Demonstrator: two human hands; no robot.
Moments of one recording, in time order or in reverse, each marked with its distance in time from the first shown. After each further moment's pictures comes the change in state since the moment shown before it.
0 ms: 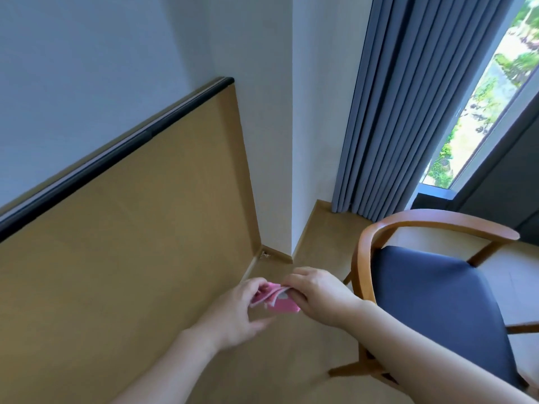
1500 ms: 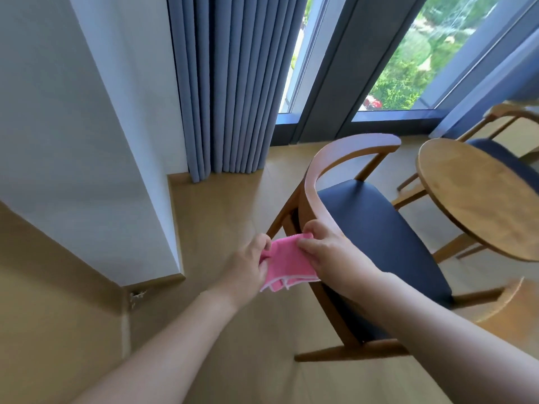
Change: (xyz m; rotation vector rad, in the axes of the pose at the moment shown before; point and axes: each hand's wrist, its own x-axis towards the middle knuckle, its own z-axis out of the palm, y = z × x) left_hand 0.399 -0.158 0.127 -0.140 -0.353 0.446; right_hand 0.097 0.250 0.097 -0.306 0.109 0.965
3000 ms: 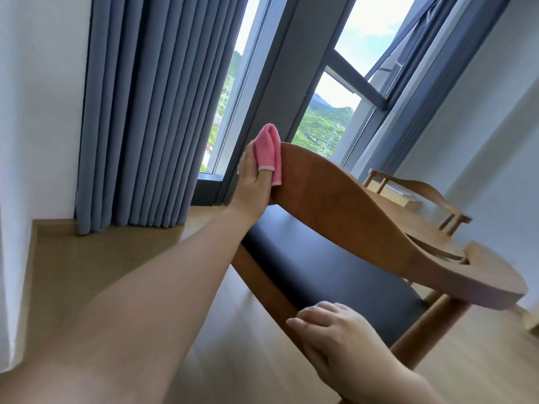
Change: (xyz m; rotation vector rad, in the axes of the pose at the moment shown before) left_hand 0.155 -0.044 0.164 -0.763 0.271 0.510; right_hand -0.110 0.049 0.259 -0.330 0.371 -0.022
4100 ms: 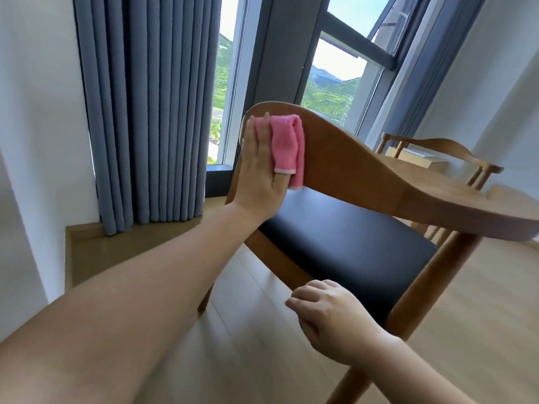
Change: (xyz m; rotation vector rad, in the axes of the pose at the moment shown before) left_hand -0.060 0.013 0.019 0.595 -0.086 0.436; right_hand -0.021 0.000 0.056 0.050 -0.051 0.058
